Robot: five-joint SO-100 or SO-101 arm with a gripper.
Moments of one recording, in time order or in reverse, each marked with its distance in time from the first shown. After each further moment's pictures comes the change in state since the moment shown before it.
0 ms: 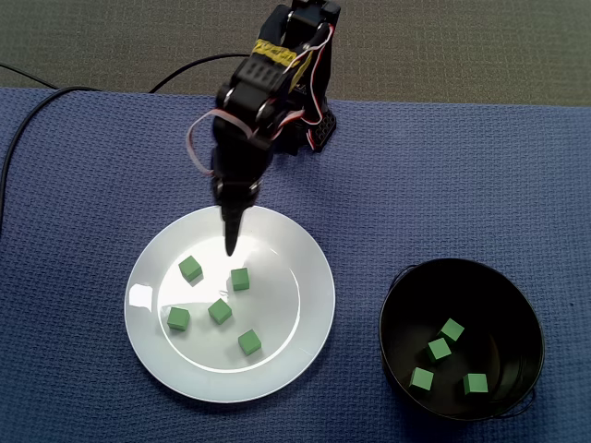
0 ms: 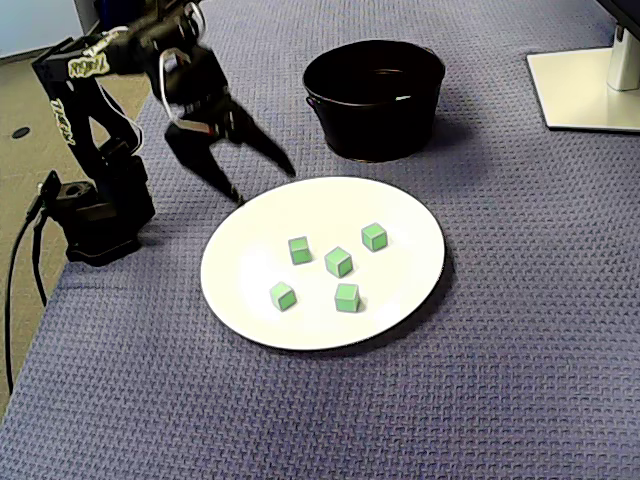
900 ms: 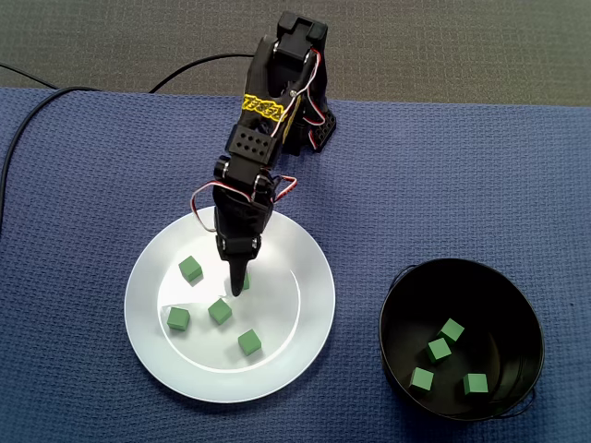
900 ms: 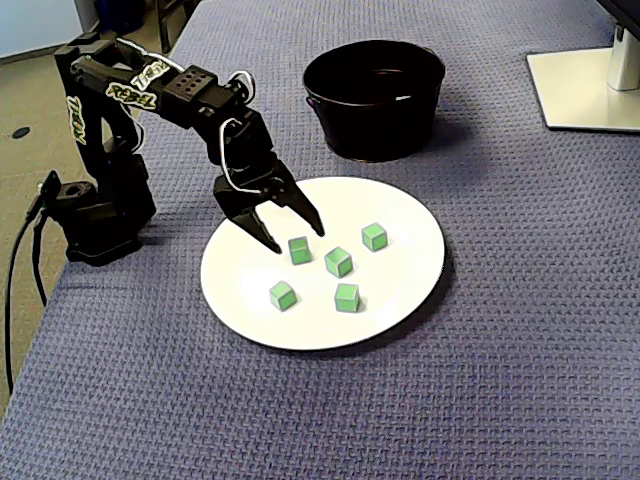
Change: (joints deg) arm -5.4 -17.6 6.8 -21.0 2.9
